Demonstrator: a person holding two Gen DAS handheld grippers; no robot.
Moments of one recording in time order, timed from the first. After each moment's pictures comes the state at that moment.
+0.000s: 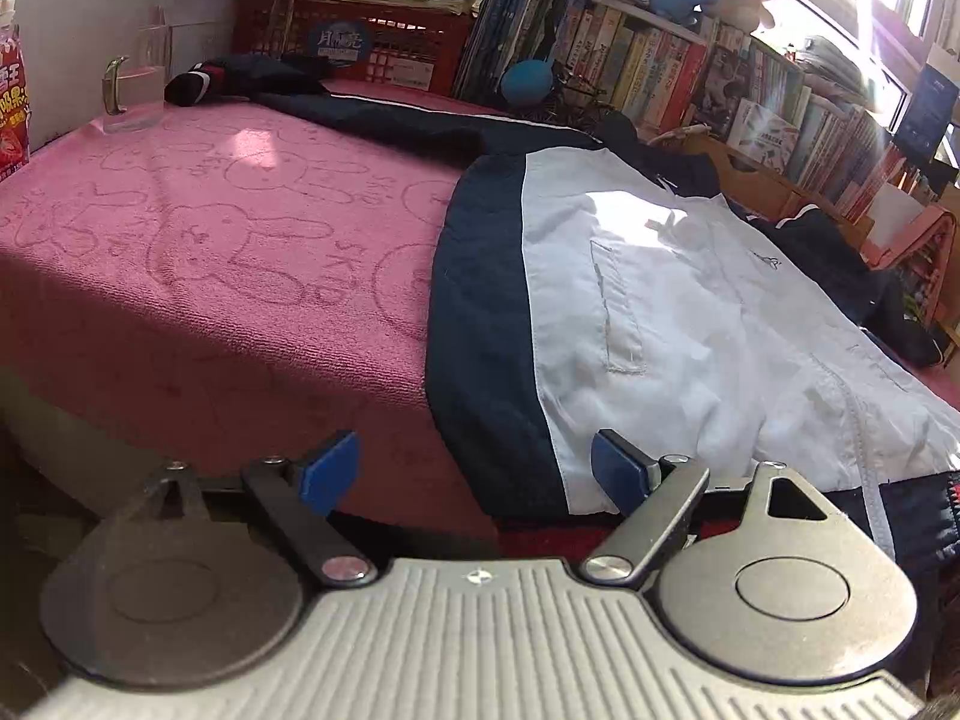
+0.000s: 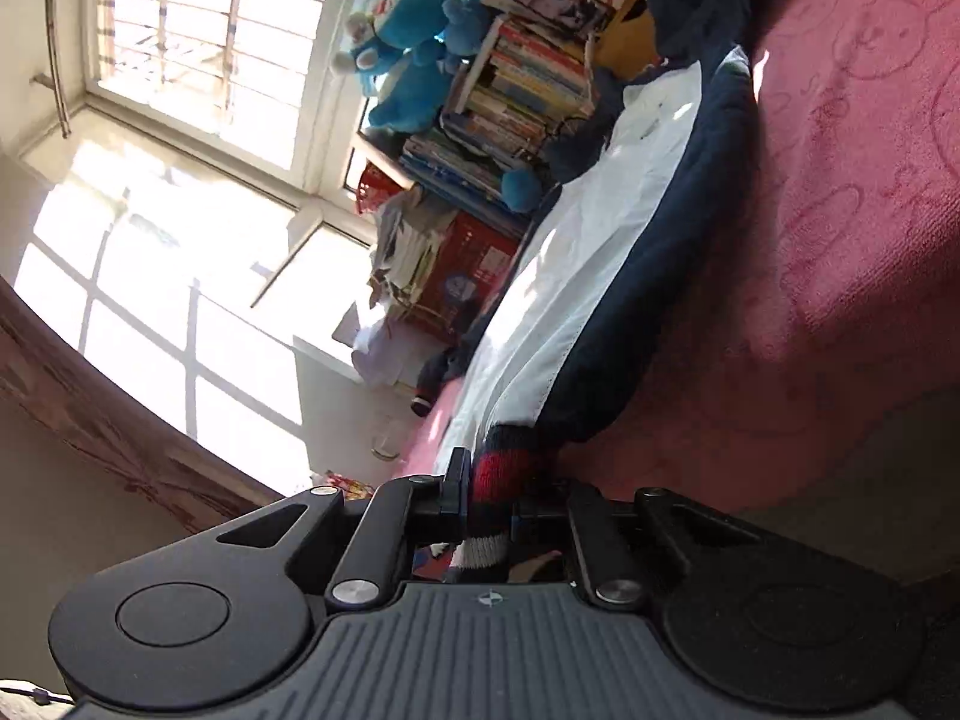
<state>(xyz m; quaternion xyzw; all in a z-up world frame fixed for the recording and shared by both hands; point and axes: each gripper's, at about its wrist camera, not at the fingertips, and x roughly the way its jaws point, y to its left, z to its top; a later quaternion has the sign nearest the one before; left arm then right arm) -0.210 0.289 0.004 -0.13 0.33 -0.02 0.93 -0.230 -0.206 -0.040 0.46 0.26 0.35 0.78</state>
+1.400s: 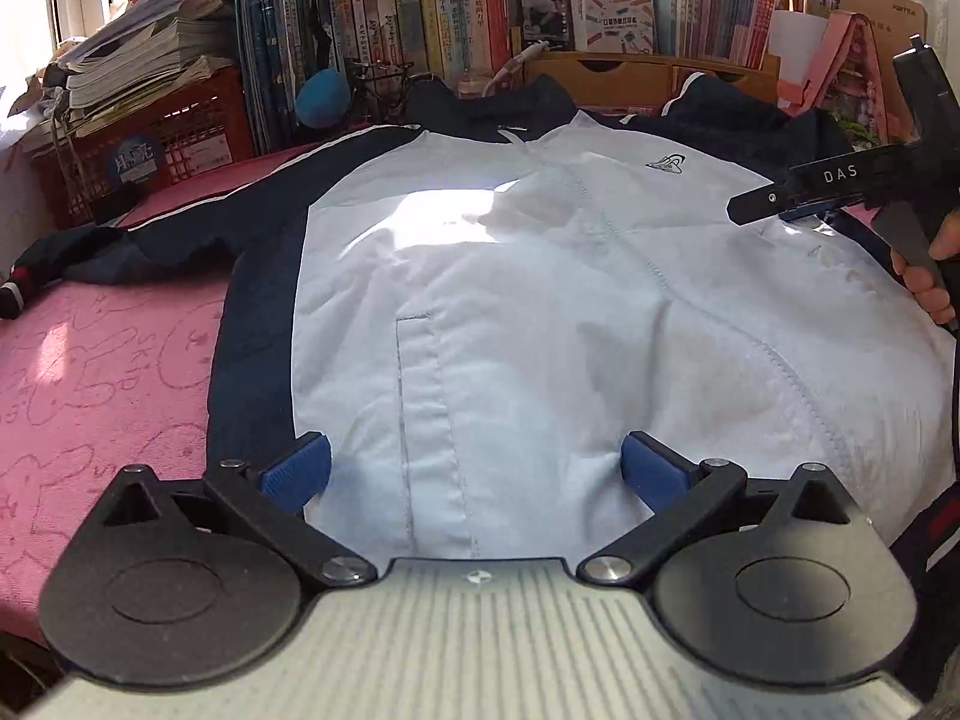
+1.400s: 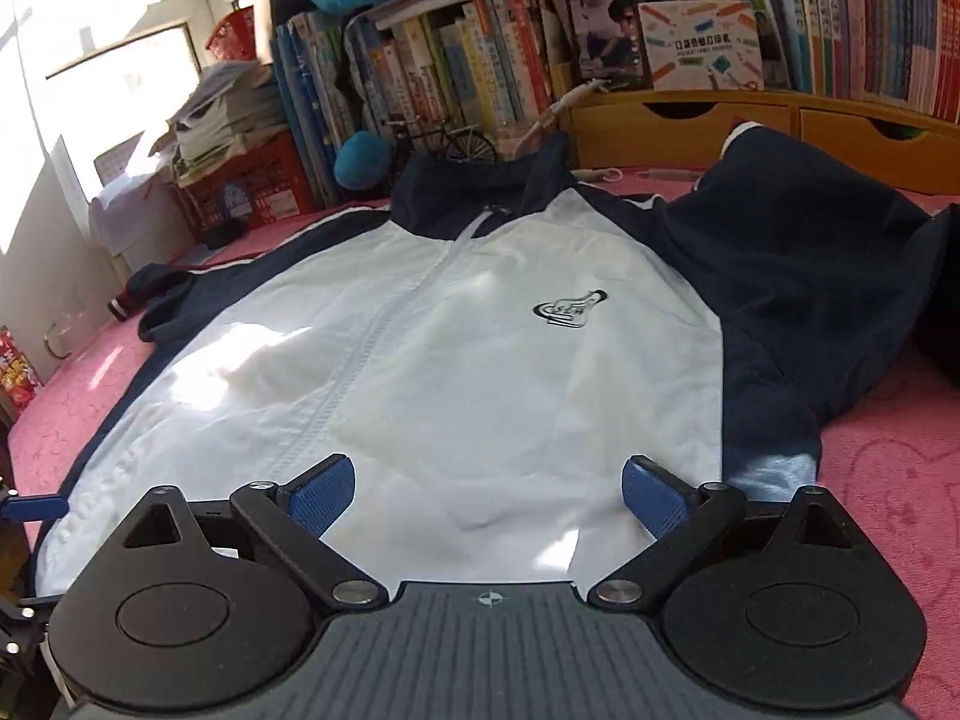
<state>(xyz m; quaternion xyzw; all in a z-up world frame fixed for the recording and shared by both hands) -0.114 0.166 -0.004 0.08 0.37 -0.09 0.92 0.010 -0.137 -0.026 -0.01 0.36 0.14 0.92</state>
